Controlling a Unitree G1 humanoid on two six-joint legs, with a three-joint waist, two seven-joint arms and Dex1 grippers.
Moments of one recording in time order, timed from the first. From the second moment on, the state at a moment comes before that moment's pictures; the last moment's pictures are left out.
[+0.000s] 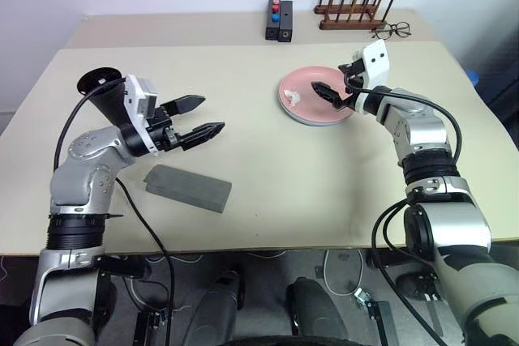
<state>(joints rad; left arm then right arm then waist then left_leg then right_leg) -0.50 0.60 0.17 0.04 -0.59 0.42 -1.03 -0.97 -0.44 -0.08 0.72 0.20 0.20 0.73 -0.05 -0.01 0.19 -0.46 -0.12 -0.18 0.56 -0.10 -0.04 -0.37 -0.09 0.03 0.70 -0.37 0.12</state>
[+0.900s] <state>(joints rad) -0.04 0.82 0.42 -0.16 -0.79 0.52 -1.25 -0.35 -0.87 -0.15 -0.12 0.52 0.43 1.23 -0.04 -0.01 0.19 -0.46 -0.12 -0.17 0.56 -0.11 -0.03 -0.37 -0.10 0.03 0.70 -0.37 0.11</state>
